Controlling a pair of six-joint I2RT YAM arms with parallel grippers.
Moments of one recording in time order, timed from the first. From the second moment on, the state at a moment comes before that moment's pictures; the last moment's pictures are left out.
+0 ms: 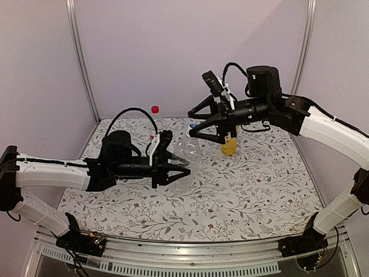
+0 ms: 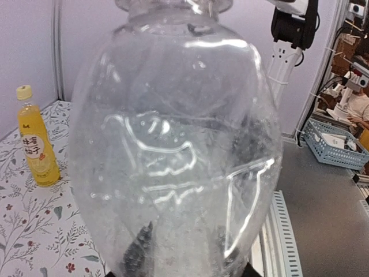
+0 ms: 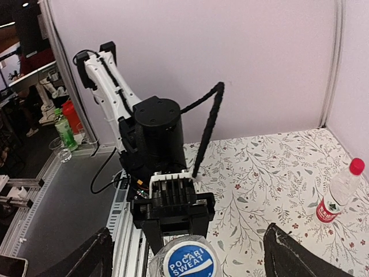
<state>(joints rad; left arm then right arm) -0.92 1.35 0.70 0.51 0.55 -0.09 0.83 1.49 1.48 -0.27 -0.82 -0.10</state>
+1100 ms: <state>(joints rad) -1.00 1.33 0.70 0.48 -0.14 -0.12 0.93 1.63 1.59 -0.22 -0.21 0.28</state>
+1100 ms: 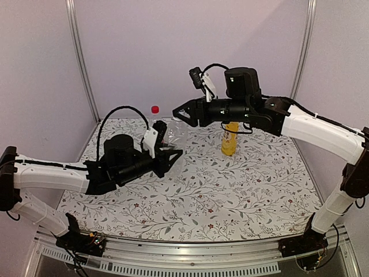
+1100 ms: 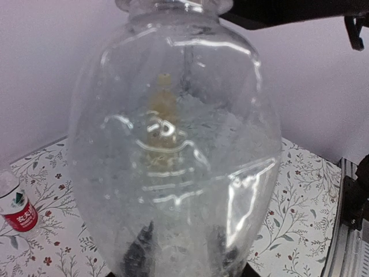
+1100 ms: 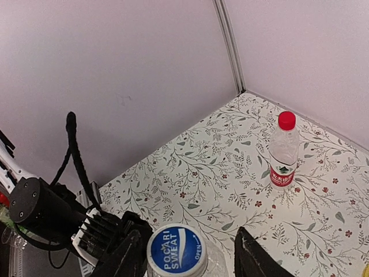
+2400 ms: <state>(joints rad) -0.93 1.27 0.66 0.50 0.83 -0.04 0.88 1.58 1.60 -0.43 -1.12 -0.31</state>
